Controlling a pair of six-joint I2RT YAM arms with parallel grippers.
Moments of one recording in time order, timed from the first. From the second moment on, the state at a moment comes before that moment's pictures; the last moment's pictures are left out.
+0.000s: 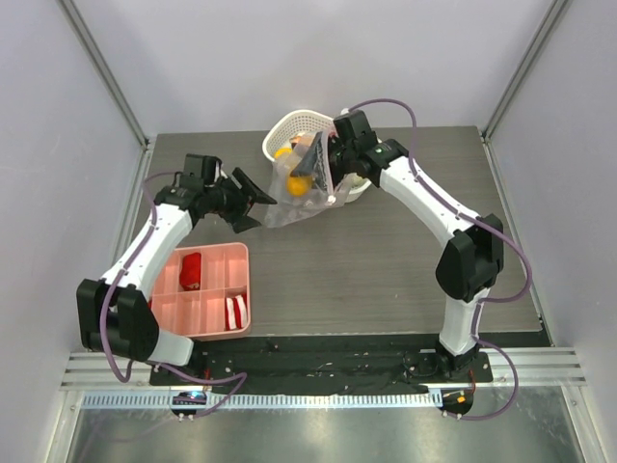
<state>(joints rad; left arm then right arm) -0.22 1.42 1.20 -0.62 0.46 -1.02 0.56 1.90 1.83 -0.65 -0.25 0.88</state>
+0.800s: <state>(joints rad) -0.12 1.46 1.06 -0.38 0.53 -0.93 0.50 1.88 1.72 -0.34 -0.48 1.19</state>
